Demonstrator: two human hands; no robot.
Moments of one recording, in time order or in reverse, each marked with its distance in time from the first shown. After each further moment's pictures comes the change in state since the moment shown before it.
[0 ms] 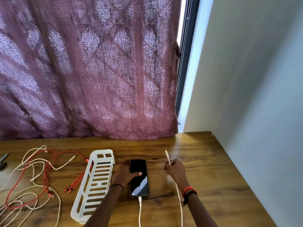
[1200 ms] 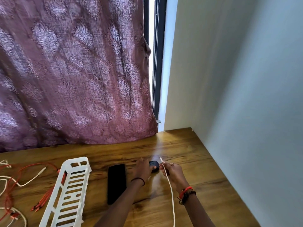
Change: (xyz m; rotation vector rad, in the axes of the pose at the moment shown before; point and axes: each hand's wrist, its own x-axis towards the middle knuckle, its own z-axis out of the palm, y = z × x) left_hand 0.020 0.129 0.100 0.240 -0.039 0.224; right_hand 0.010 0.031 -0.060 0.704 -0.085 0.233
